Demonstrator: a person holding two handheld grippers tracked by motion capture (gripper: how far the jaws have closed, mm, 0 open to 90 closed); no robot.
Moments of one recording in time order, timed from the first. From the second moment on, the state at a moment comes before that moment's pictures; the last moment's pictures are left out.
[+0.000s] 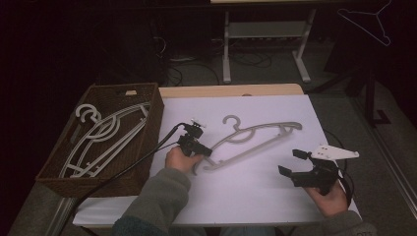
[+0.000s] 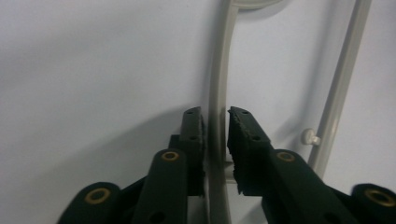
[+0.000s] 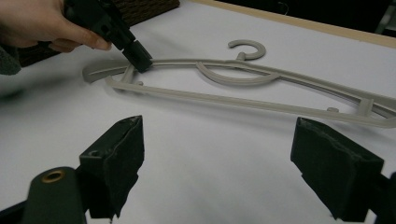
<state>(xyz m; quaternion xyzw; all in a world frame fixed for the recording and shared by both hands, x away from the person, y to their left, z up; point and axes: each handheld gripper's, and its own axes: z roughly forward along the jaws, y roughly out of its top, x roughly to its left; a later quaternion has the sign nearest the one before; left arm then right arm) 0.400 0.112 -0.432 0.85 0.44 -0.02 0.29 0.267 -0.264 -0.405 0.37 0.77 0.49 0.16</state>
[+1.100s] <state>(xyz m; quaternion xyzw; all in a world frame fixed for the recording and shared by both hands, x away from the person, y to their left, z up) 0.406 0.187 -0.334 0.77 0.48 -0.04 0.41 0.267 -0.269 -0.404 0.38 0.76 0.50 0.16</state>
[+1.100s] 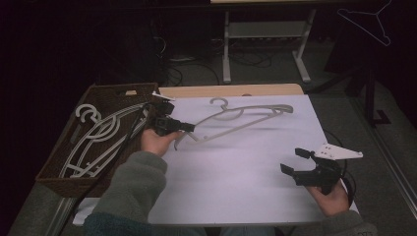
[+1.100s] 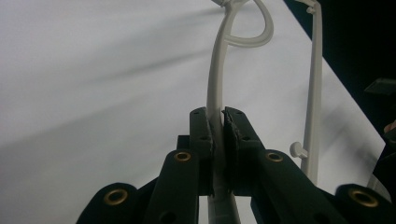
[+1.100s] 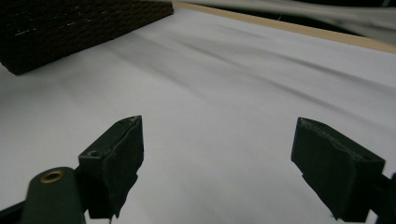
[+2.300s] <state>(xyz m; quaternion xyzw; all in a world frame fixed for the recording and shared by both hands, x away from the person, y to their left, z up) 0.341 0.449 -0.286 0.63 0.62 0.07 0.47 0.273 -0.271 -0.417 0.40 0.76 0.48 0.16</state>
